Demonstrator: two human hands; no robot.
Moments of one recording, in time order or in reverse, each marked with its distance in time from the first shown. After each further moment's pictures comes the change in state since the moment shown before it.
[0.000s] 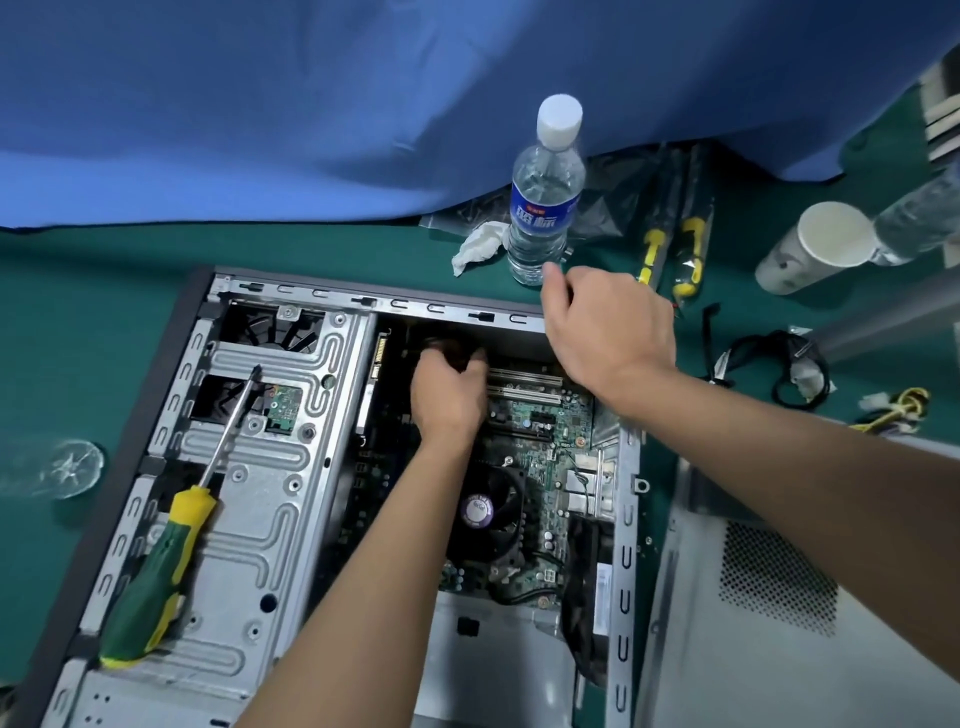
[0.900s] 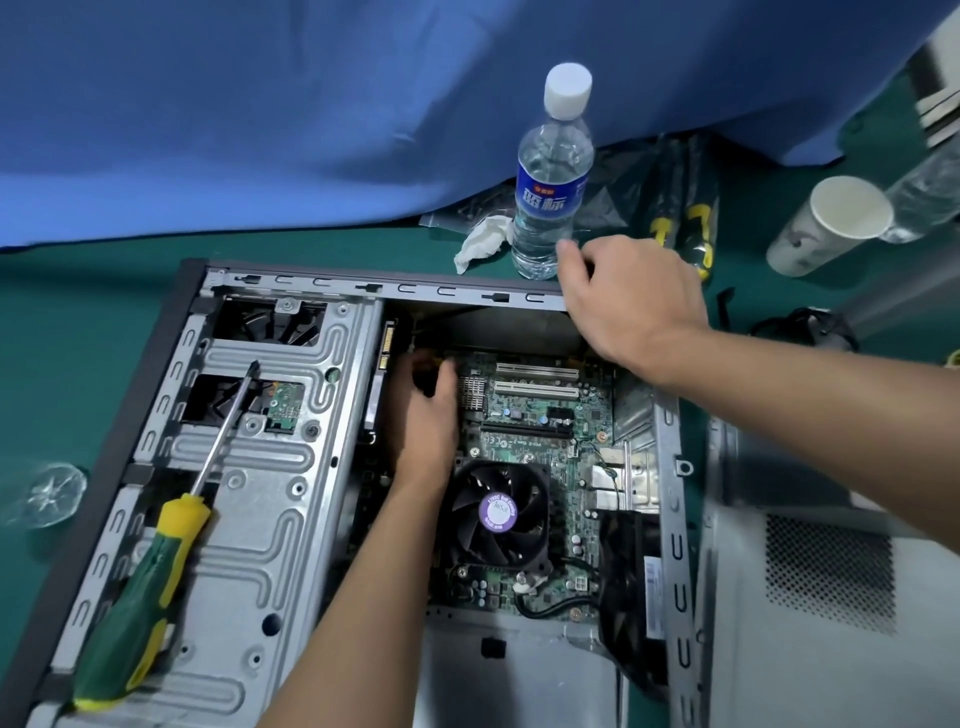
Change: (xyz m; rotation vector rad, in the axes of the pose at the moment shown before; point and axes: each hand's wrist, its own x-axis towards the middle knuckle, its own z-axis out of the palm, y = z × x) left_hand 0.010 -0.049 -0.019 -0.150 0.112 0.151; right_hand 0.001 -0.001 0.001 0.022 0.023 -0.007
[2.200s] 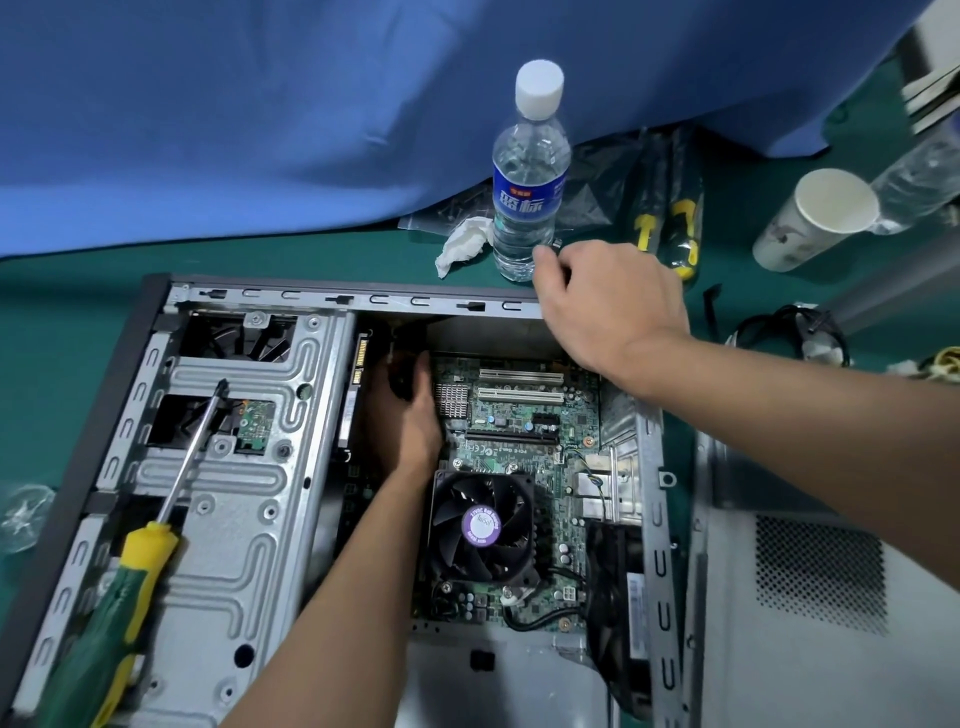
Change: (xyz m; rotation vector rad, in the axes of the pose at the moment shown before) left_hand 0.018 -0.006 0.016 -0.005 0.095 0.068; right_hand 0.002 -0.001 -0.002 0.011 -0.019 0.019
